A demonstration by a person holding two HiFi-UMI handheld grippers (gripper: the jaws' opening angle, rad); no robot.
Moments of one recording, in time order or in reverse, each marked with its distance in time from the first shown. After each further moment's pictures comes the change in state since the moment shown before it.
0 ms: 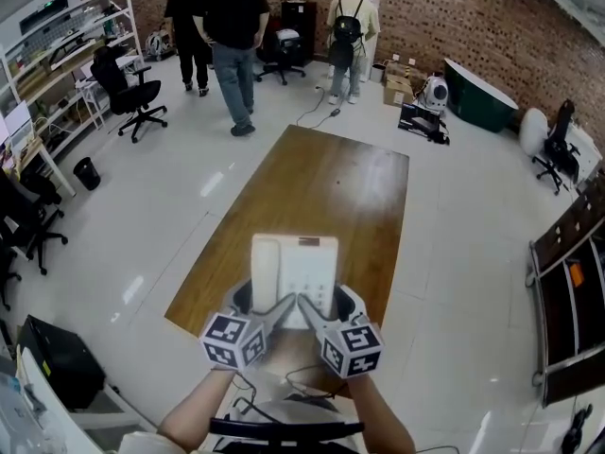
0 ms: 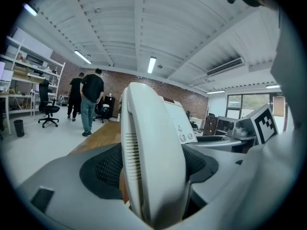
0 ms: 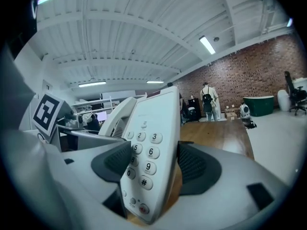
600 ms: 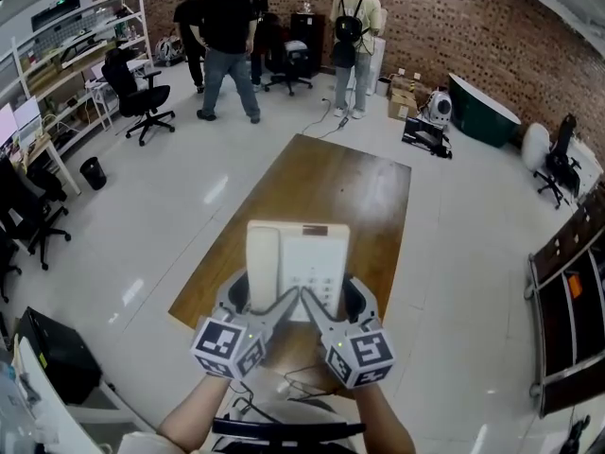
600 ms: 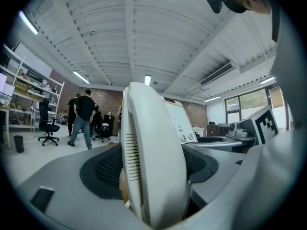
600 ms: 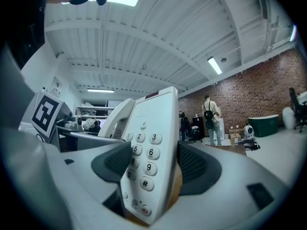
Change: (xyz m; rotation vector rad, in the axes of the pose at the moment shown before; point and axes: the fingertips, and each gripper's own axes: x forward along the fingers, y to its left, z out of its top) left arm -0.040 -0.032 0.079 0.082 -0.187 0.003; right arm -0.040 0.033 0.079 -0.119 -0.182 0.021
